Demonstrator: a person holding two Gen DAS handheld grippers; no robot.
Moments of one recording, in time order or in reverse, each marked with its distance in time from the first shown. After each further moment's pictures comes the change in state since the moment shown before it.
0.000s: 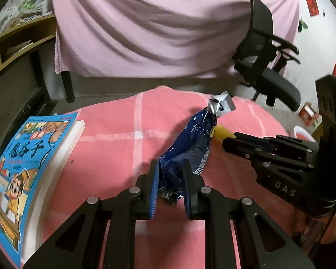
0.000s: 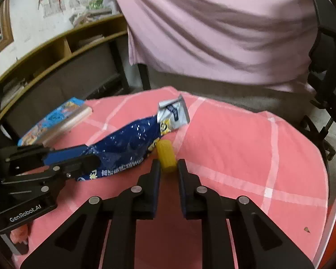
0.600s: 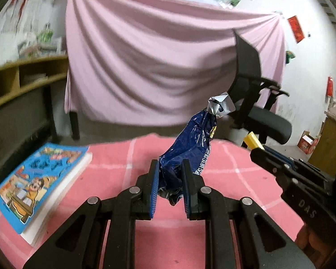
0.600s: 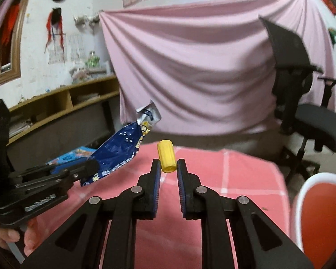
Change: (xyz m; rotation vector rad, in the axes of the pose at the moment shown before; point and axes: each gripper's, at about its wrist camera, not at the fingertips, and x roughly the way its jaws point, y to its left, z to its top) left arm -0.070 -0.040 -0.021 0.025 -0.363 0.018; right arm -0.107 0.017 -0.044 0.011 -0.426 -0.120
